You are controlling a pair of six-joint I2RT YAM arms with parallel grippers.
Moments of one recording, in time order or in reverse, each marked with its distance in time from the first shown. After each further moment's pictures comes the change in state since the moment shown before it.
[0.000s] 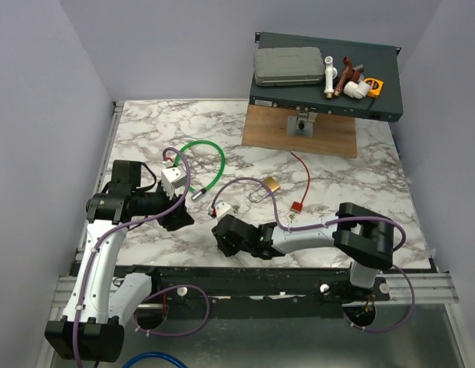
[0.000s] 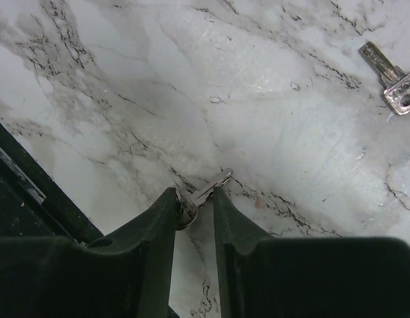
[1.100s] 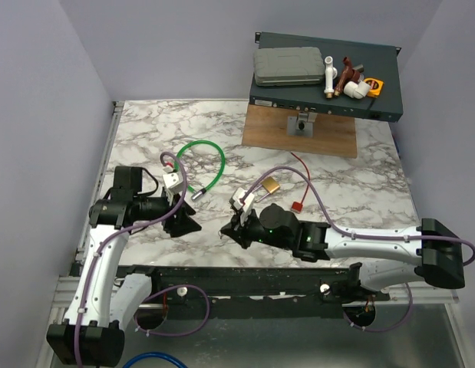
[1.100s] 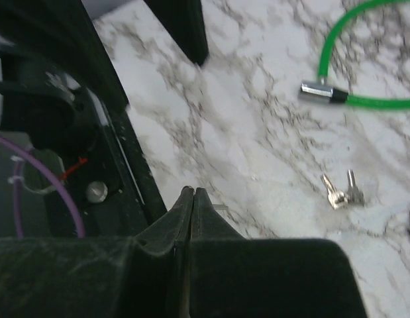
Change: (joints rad) left arm 0.000 -0.012 -0.055 0.035 0.176 0.010; right arm 0.000 -0.488 -0.193 0.159 -0.100 -0.259
